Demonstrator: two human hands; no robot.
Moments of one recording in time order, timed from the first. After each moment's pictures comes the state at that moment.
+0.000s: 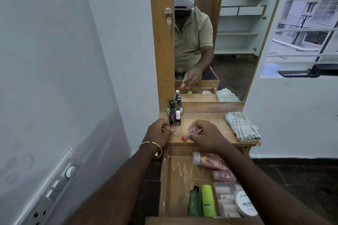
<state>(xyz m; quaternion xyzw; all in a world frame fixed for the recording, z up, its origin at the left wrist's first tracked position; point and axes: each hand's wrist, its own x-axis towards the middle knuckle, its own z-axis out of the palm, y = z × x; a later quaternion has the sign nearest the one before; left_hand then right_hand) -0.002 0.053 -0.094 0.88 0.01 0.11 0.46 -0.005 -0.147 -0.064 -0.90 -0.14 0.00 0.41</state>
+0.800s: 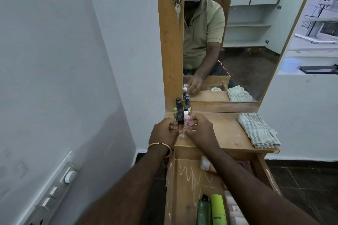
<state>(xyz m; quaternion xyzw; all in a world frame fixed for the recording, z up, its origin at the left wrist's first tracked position) 0.023 0.051 -0.106 0.89 0.07 0.12 0.44 0.050 -0.094 -0.111 -0.87 -0.08 -0.10 0.47</state>
